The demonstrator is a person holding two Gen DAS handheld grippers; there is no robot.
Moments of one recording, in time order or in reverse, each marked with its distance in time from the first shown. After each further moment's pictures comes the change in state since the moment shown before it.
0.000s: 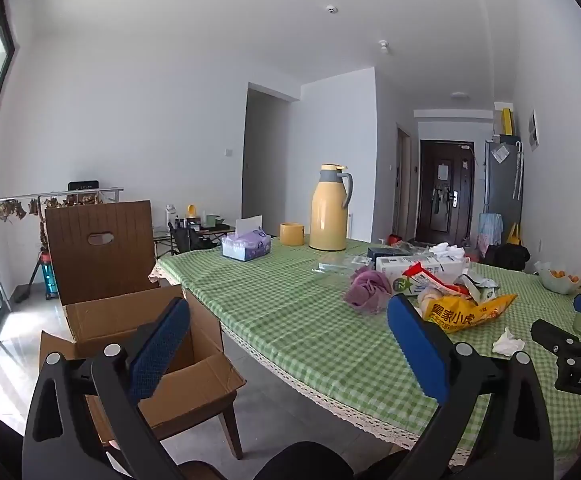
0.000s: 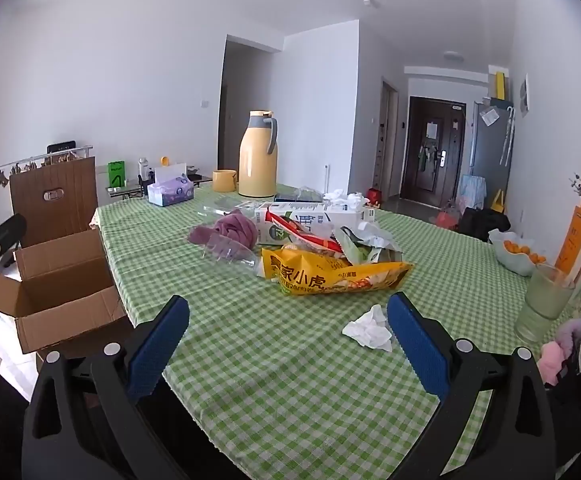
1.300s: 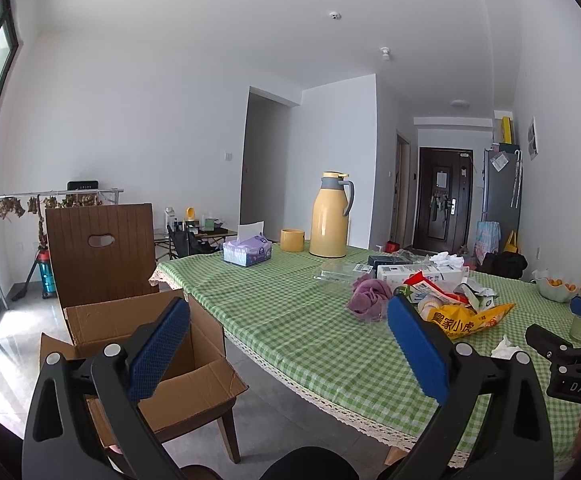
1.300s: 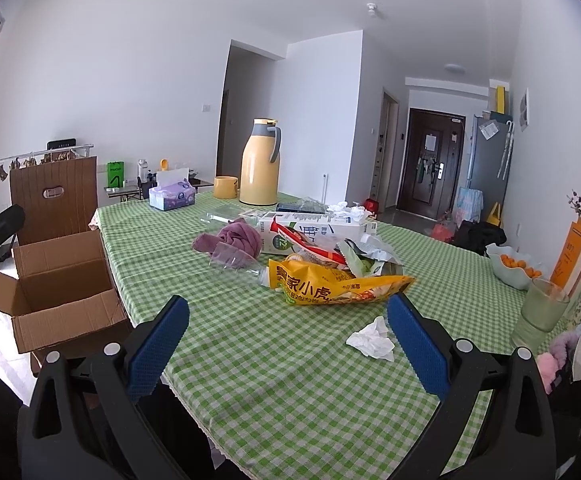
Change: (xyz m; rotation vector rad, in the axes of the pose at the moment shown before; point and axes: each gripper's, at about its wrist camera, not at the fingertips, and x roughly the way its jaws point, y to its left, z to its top) left arm -0.003 0.015 0.004 -0.025 -0.008 -0.015; right arm -0.007 0.015 0.004 -0.019 -0.037 -0.008
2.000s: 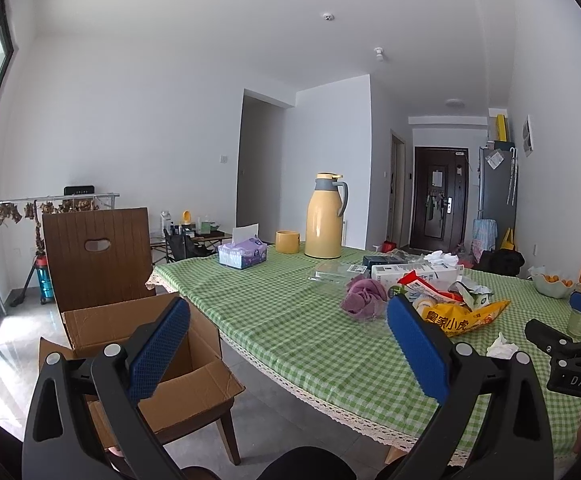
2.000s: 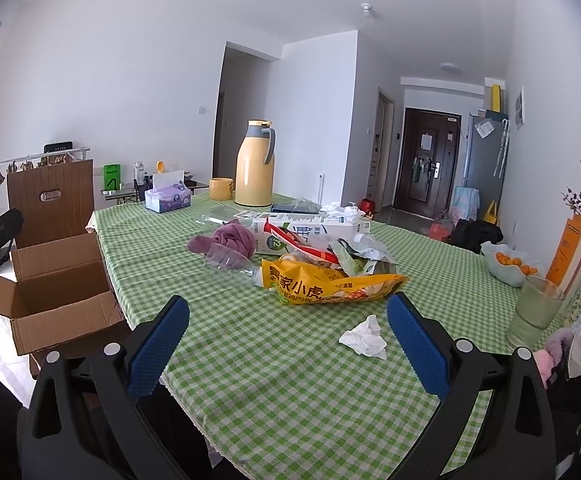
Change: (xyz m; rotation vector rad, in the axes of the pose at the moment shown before) left arm -0.005 -0.004 0.001 0.016 -0.006 -0.014; right arm -0.006 -0.007 0.000 0.014 -0.002 -0.009
